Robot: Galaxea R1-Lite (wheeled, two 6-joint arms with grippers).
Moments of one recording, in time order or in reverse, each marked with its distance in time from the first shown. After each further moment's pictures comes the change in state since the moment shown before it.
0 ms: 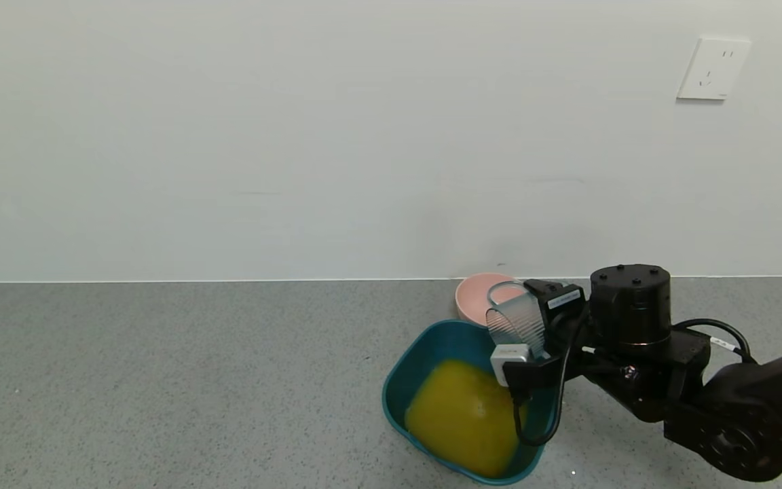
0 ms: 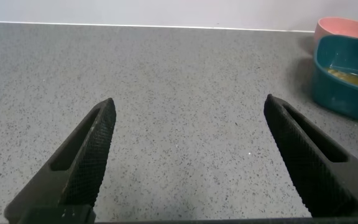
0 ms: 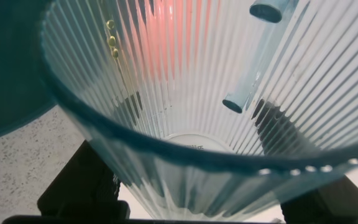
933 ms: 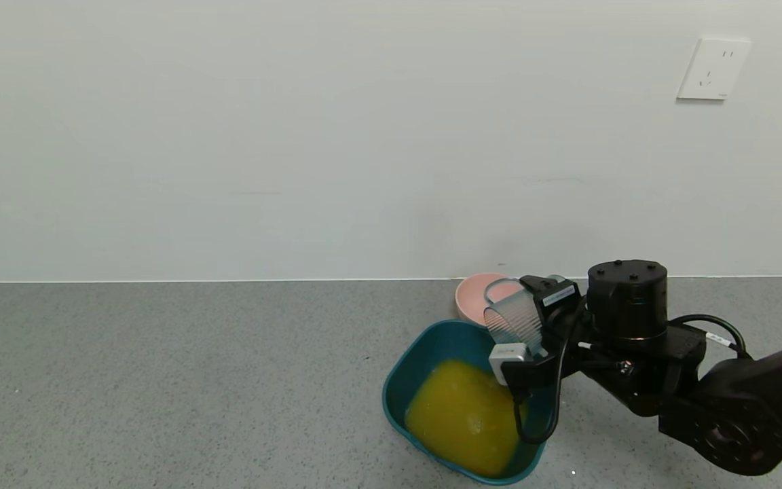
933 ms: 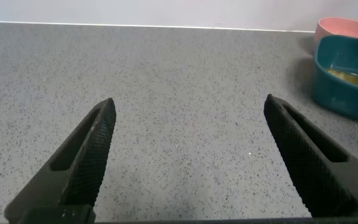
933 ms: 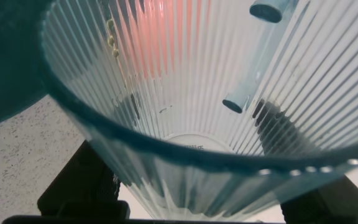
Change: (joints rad) left arm 0.000 0.000 0.000 0.000 0.000 0.000; right arm 0.000 0.008 -0.023 0.000 0.000 -0.070
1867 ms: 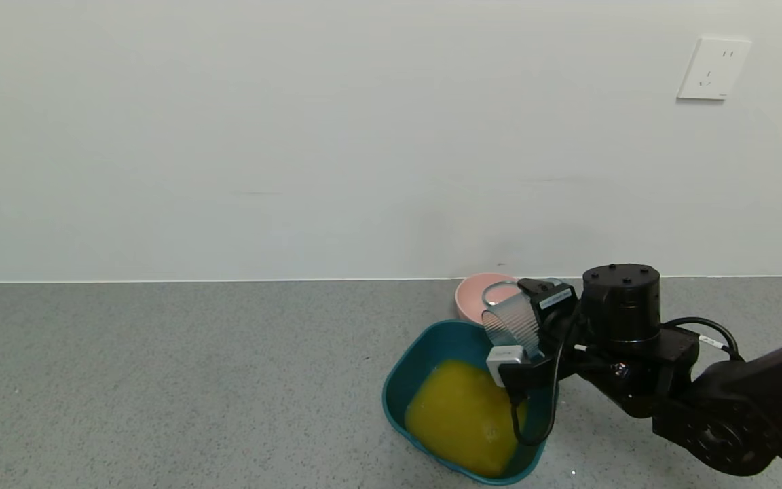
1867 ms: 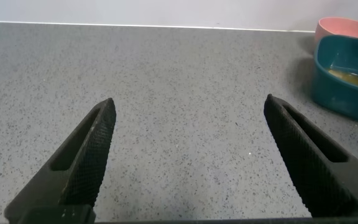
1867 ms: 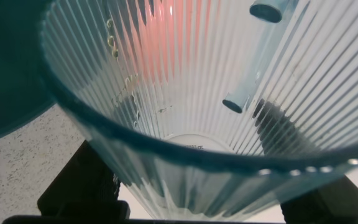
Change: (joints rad) left arm 0.000 0.000 0.000 0.000 0.000 0.000; right arm 0.002 0.019 0.000 -0.010 0.000 0.006
